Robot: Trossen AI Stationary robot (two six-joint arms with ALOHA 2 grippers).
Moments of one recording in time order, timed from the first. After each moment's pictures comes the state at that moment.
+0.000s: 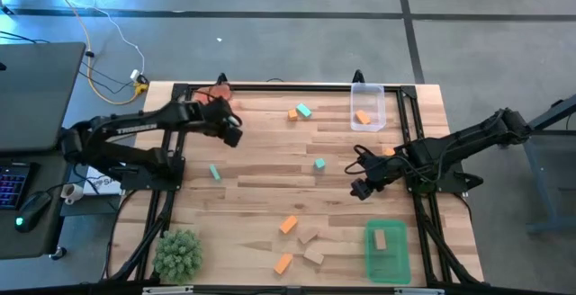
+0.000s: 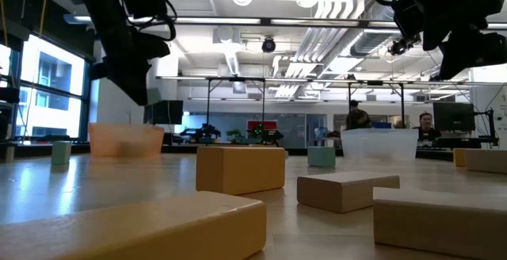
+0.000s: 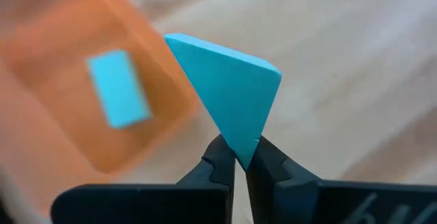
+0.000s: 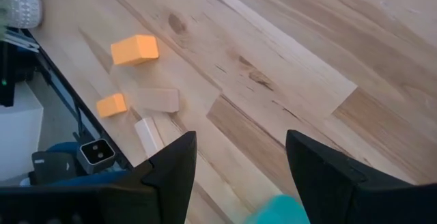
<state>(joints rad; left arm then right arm) 0.57 1.13 0.76 -0.74 -0.19 -0.55 0.29 1.05 0.74 -0.64 -0.05 1.29</state>
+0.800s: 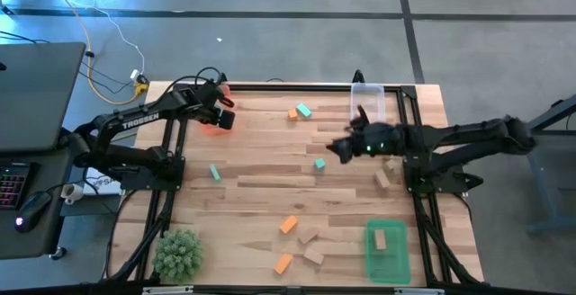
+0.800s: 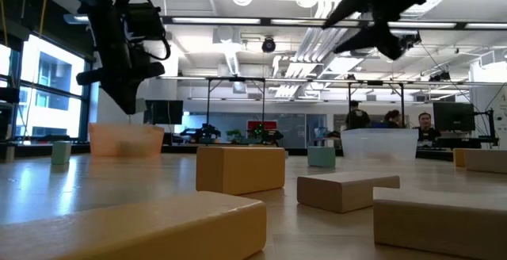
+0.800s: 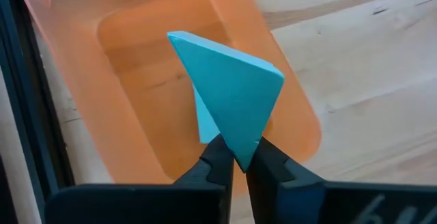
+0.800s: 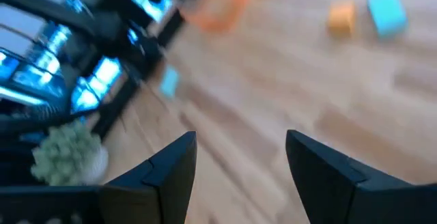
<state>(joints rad) 0.82 1.18 0.76 -0.76 -0.20 -0.53 -0.02 1.05 0.74 -0.19 0.23 0.88</state>
